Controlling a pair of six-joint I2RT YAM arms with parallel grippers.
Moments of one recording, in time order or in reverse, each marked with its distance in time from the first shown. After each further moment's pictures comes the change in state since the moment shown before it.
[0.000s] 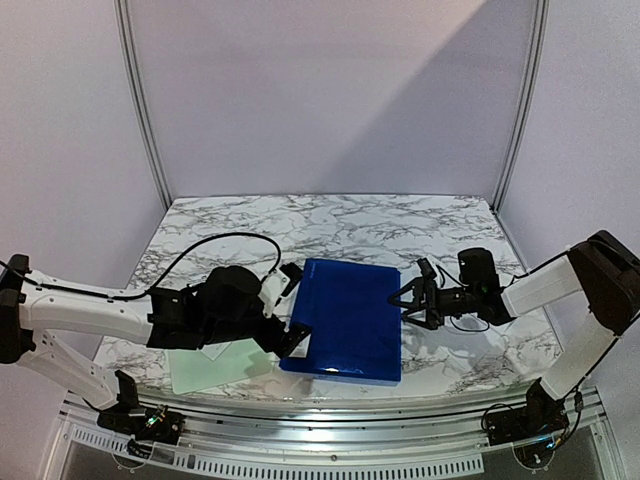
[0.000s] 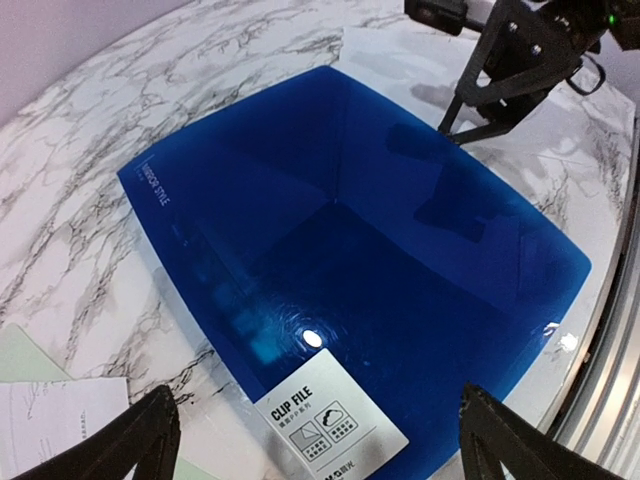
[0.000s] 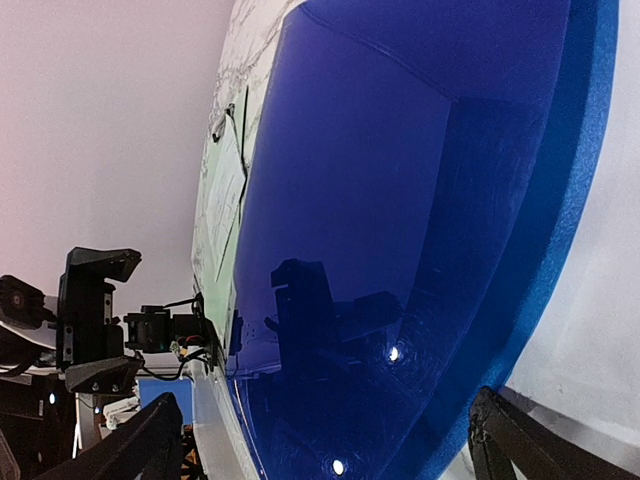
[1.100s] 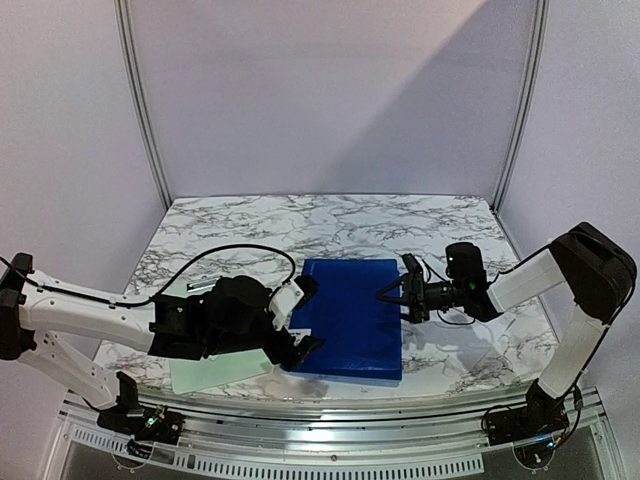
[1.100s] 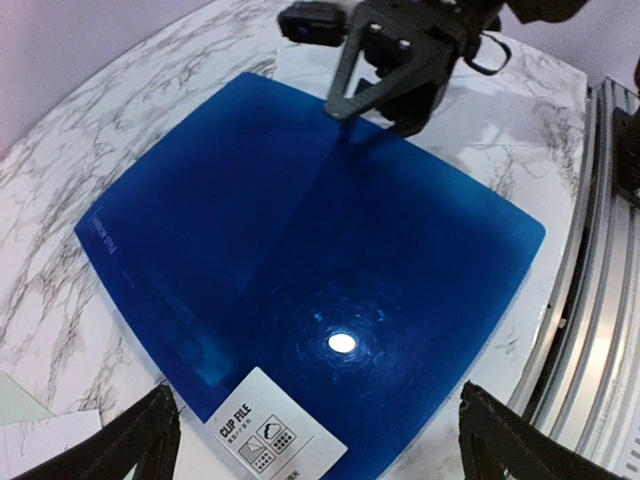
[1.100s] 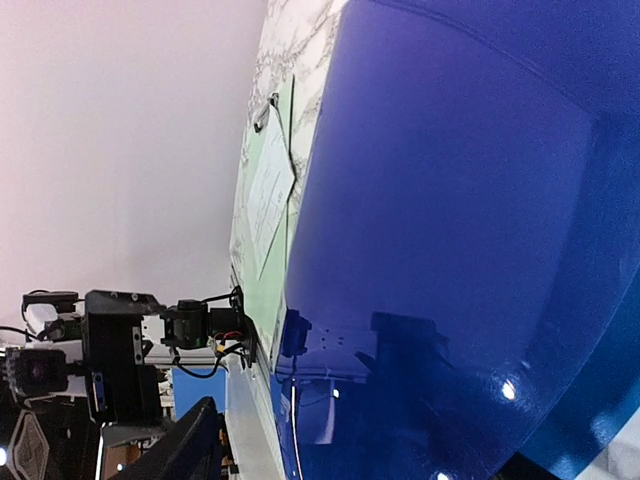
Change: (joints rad) left arm -0.088 0.016 0.014 0.042 -0.007 0.062; right arm 0.052 0.123 0.074 0.153 -0.072 0.132
